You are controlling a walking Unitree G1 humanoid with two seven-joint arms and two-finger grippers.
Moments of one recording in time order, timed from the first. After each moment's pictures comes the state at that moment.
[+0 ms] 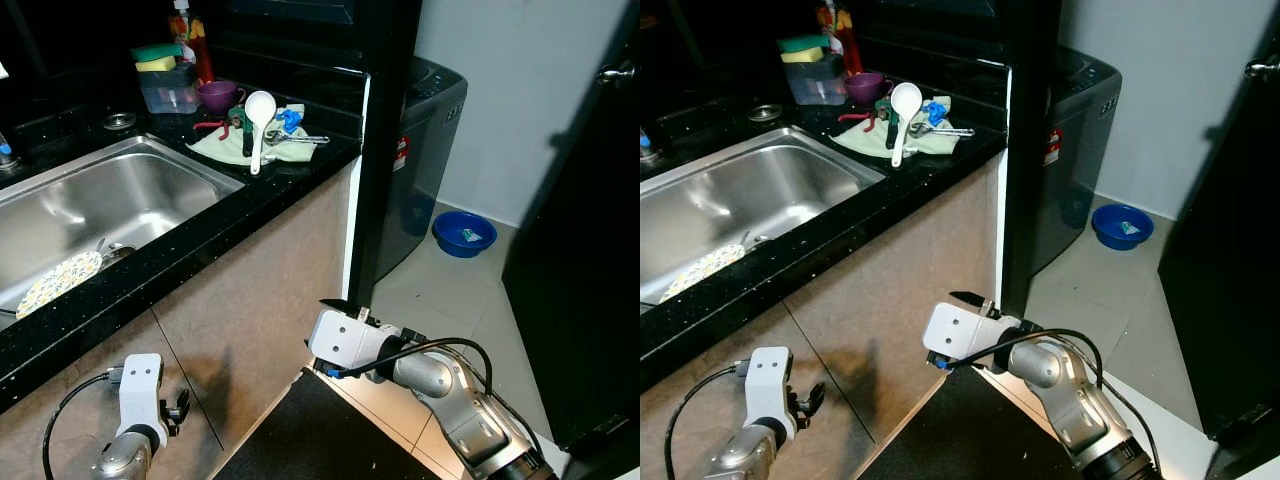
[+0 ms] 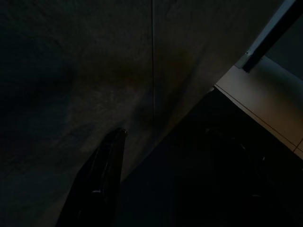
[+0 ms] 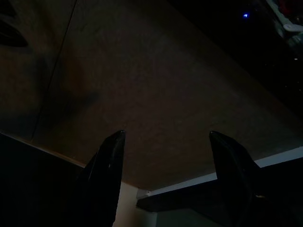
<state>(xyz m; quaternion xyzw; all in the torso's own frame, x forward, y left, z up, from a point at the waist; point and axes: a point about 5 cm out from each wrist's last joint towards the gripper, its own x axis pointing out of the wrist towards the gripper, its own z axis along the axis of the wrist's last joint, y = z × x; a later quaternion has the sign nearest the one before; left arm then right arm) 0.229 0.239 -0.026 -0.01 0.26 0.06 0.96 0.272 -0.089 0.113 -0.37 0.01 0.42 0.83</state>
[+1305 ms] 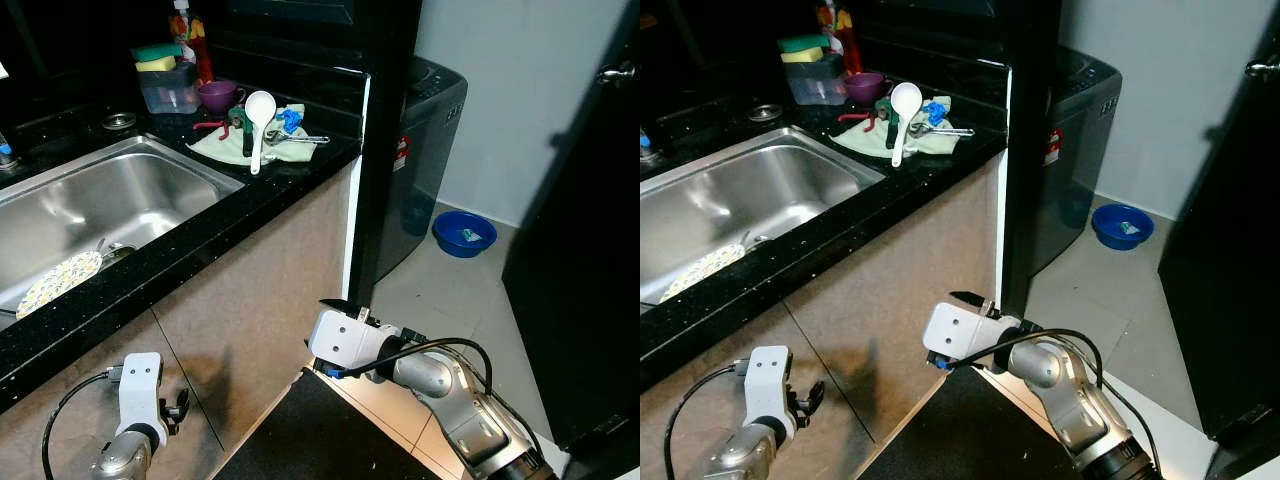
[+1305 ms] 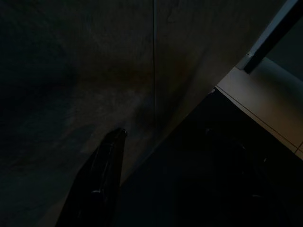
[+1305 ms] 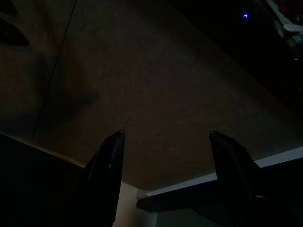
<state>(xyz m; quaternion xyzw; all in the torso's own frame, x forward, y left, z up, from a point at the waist) 0.230 0.239 -0.024 -0.01 0.25 0.06 0.97 0.272 -0.089 0.113 -0.37 0.00 0.42 0.83</state>
